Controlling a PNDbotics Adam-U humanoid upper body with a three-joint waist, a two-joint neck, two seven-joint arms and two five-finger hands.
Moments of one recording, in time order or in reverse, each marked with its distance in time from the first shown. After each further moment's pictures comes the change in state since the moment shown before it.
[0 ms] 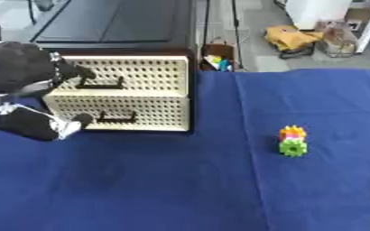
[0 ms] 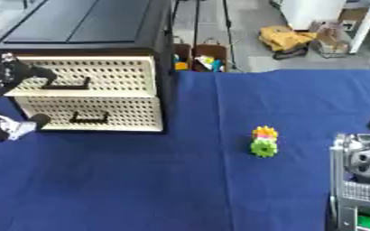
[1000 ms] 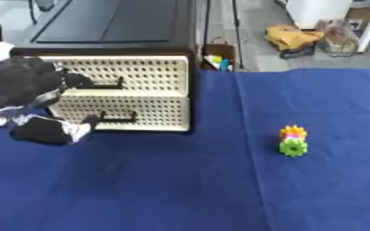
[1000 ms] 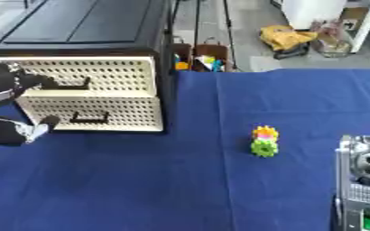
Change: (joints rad) left arm 0.058 0.034 -0.061 0.000 0.027 0.228 0.174; right arm 0.000 -0.004 0.000 0.000 -0.020 -0.001 0.003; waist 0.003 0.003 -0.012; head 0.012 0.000
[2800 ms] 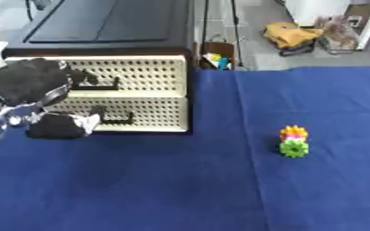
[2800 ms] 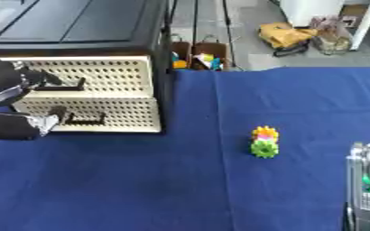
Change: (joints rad) left arm -0.022 0.002 -0.025 0.000 -0.003 0.150 -0.011; right arm -0.002 -0.013 0.000 0.000 -0.022 0.008 0.008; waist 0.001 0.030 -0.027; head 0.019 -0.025
